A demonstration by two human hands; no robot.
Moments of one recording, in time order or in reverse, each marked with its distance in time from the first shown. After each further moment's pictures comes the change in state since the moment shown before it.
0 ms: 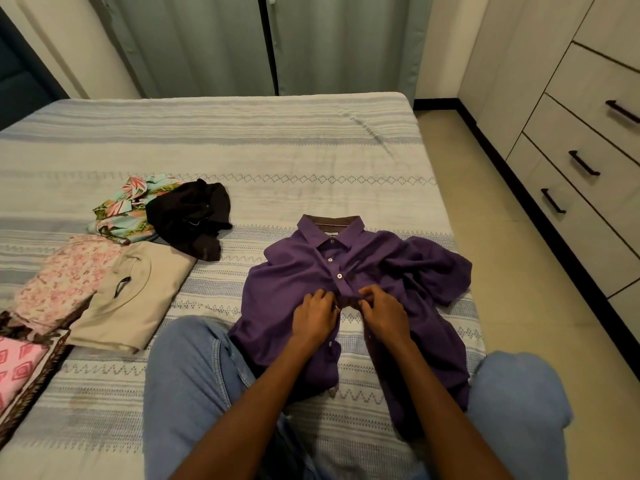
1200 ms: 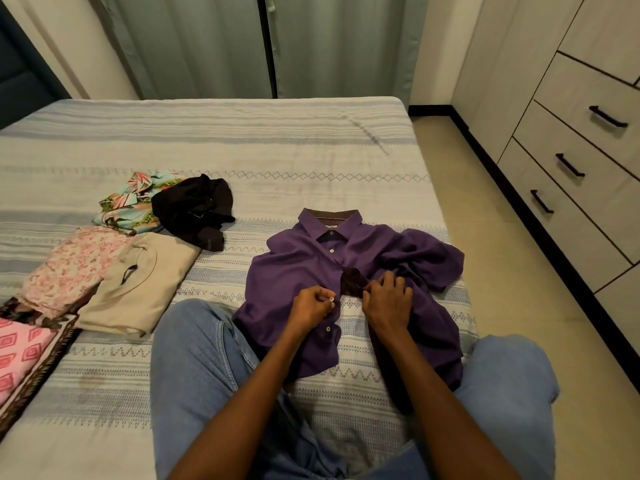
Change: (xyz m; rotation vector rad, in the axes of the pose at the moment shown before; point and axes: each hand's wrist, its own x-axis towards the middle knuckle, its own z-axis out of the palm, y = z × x) left_hand -0.022 -0.012 -0.008 -0.799 -0.097 -0.246; right_hand -0.028 -0.009 0.002 -0.534 0.245 -0.020
